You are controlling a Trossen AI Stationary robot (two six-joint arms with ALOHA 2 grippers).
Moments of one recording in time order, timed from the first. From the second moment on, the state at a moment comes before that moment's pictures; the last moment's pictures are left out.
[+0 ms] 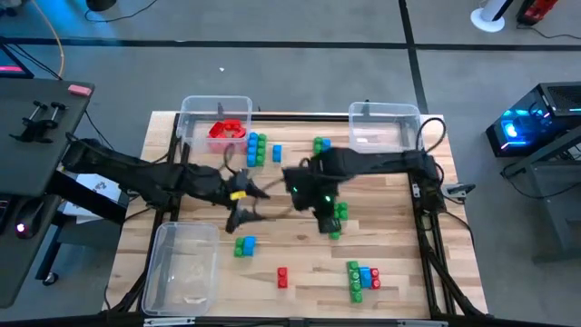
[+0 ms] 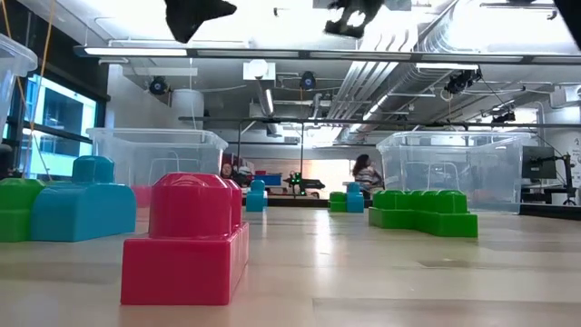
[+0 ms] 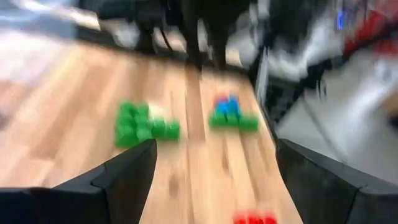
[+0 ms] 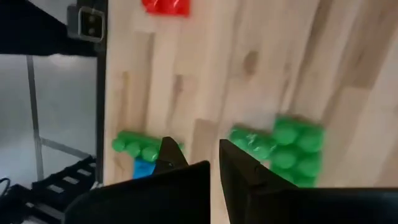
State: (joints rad) left arm -0.22 1.11 0.81 -0.07 -0.02 -0.31; right arm 0.10 2.01 2.13 -1.55 -0.35 -0.03
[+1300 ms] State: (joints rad) left arm -0.47 2.21 1.68 -0.77 0.07 0.56; right arm 0.63 1.30 1.03 -0.45 0.11 0.89
